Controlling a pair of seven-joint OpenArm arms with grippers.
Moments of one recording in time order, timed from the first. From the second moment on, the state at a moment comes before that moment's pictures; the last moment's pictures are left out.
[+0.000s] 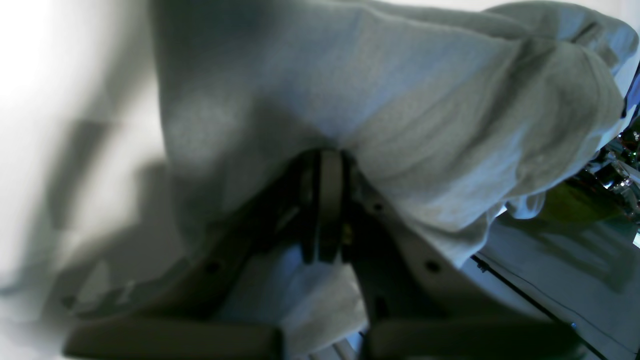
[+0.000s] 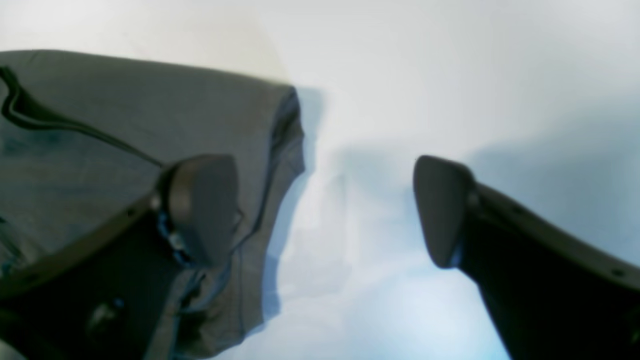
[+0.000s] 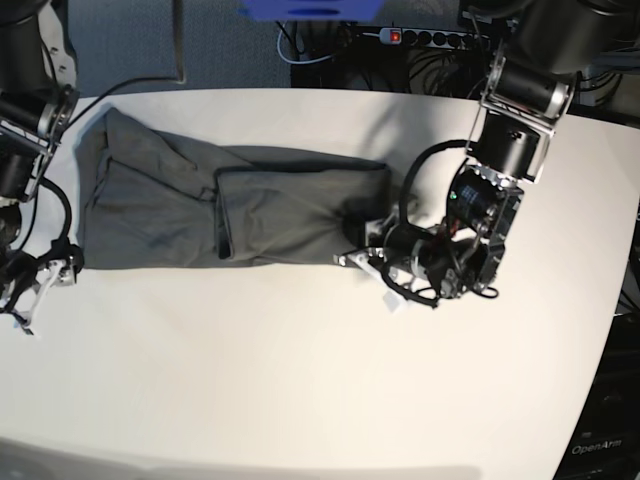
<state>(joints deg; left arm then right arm) -21.3 -10.6 21.9 61.6 -53.2 10.4 69.1 25.2 26.6 22.5 62.0 15.3 40.2 -80.4</state>
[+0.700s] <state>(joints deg) -21.3 -10.6 21.9 61.3 -53.3 10.4 67.7 24.0 21.5 43.4 62.0 14.8 40.2 -80.8</state>
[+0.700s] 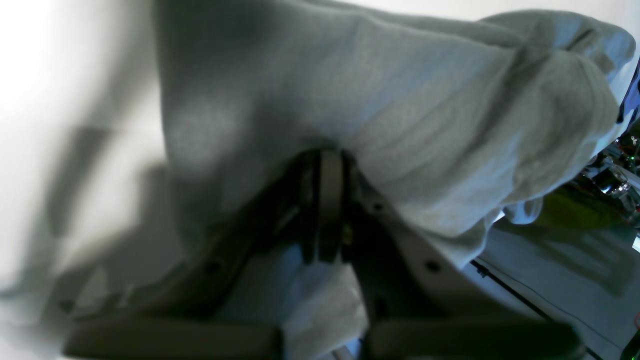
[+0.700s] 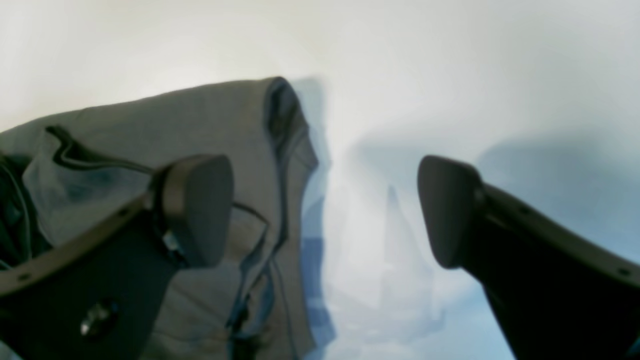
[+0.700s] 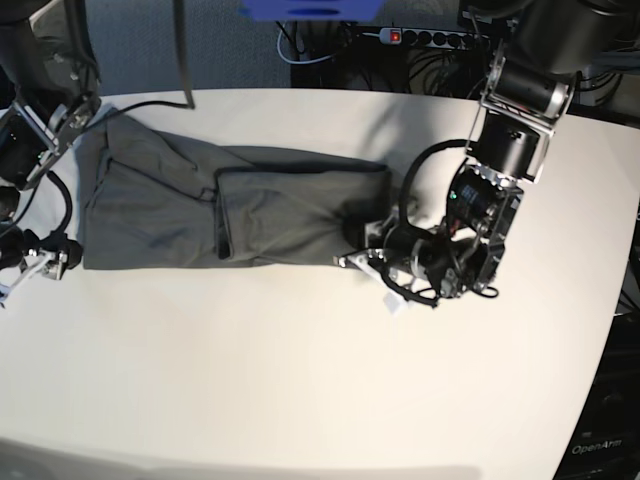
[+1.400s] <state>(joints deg) -21.3 -10.6 21.9 61.3 -53.4 10.4 67.2 30.9 26.2 43.0 38.9 28.9 40.2 -80.7</state>
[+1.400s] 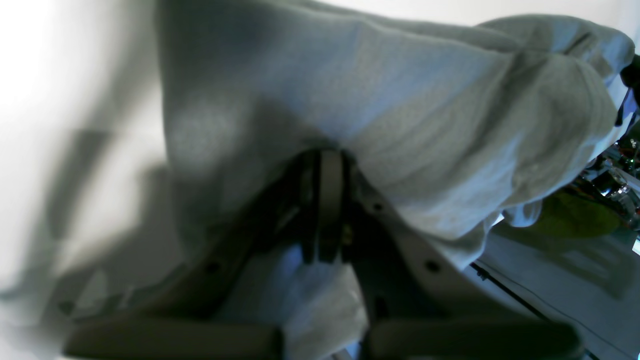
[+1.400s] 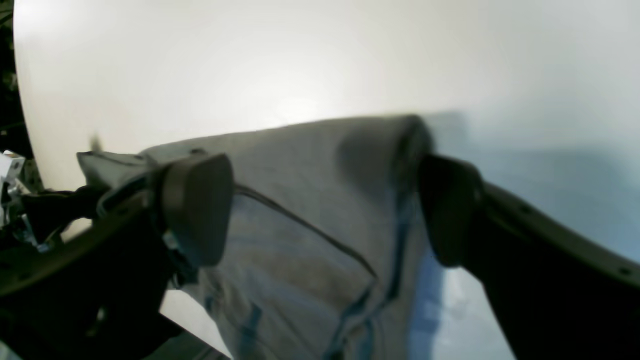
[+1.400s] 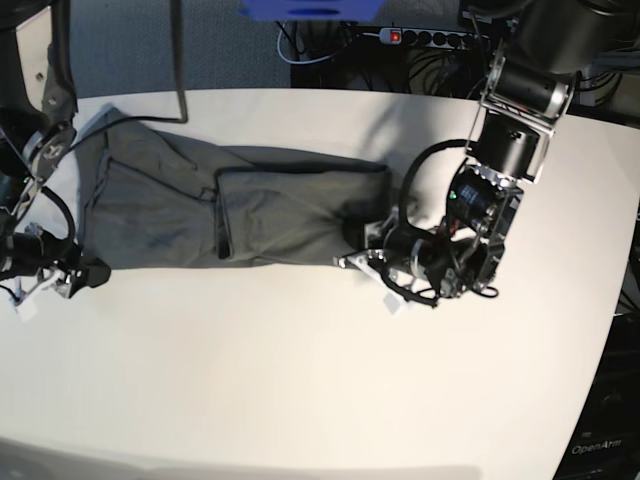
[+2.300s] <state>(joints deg) -21.3 -10.4 21.9 61.3 -53.2 10.4 66.8 20.5 28.1 44.0 47.4 30.1 40.4 -80.4</state>
